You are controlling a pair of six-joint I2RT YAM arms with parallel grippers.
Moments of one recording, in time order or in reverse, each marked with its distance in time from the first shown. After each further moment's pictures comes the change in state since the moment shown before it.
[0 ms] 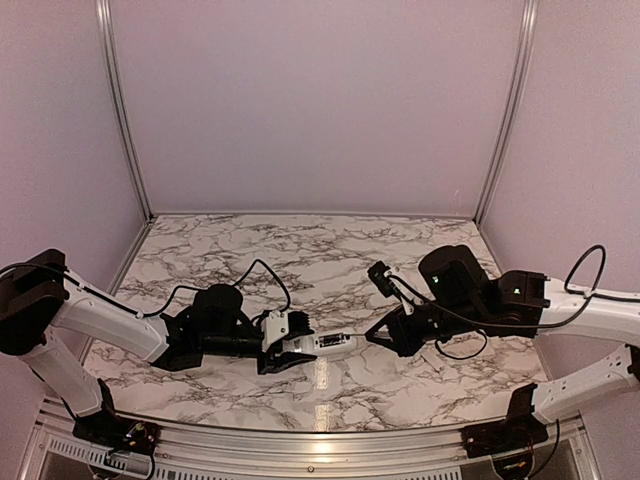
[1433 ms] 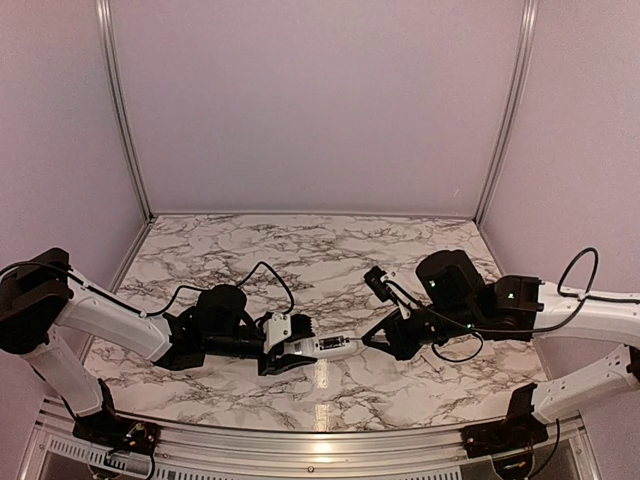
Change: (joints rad) left arm 0.000 0.021 0.013 -0.028 0.012 0.014; right arm -0.004 0.015 -0.036 0.061 -0.042 -0.018
